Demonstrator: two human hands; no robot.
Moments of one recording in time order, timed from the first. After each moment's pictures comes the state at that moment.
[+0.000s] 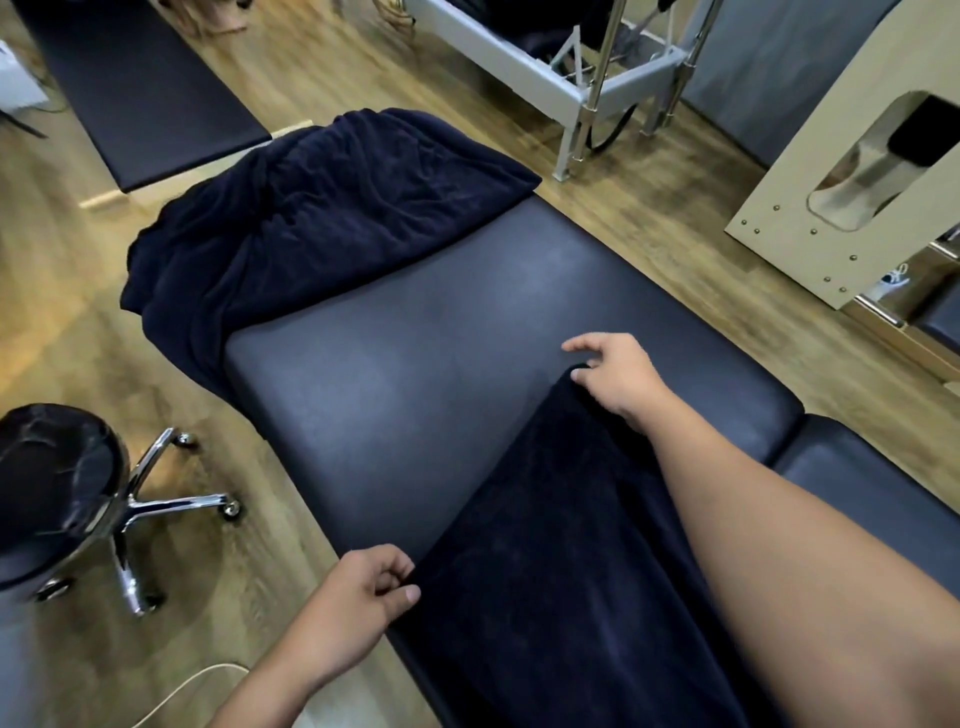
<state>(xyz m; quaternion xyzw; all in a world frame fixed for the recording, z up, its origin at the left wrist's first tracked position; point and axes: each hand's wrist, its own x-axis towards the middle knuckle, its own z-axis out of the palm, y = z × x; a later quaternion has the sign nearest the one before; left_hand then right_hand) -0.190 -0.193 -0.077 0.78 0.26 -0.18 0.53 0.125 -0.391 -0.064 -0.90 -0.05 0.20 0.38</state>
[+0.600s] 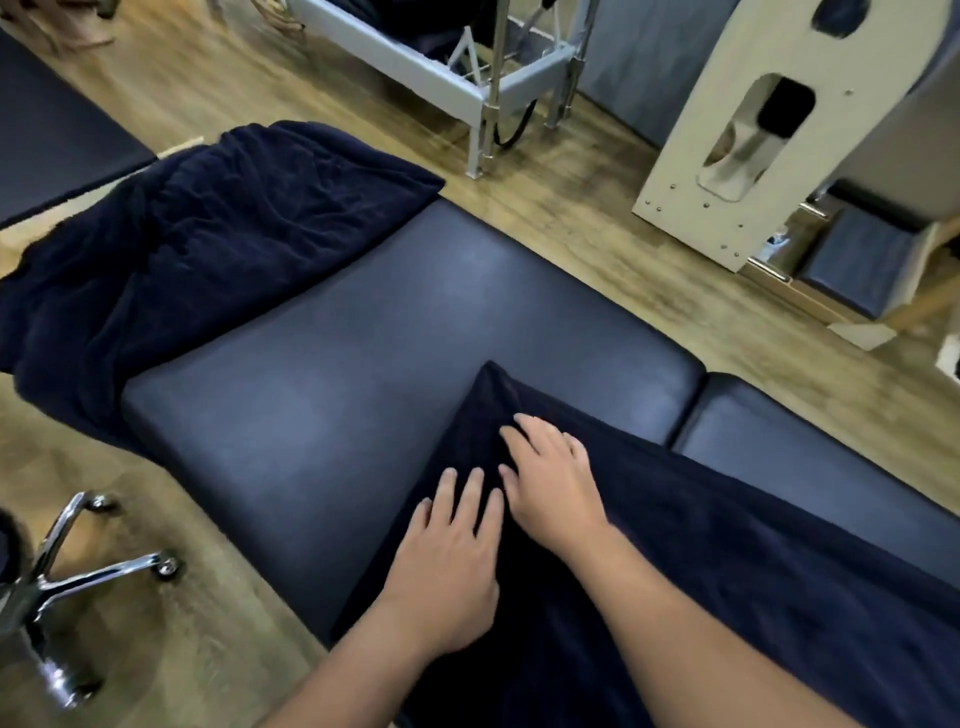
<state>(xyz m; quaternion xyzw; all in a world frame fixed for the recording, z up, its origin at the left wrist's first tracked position) -0.111 -0.295 -0.059 0.97 -0.10 -0.20 0.07 -0.013 -0.437 -0.101 -0.97 -0.20 0.03 0.10</state>
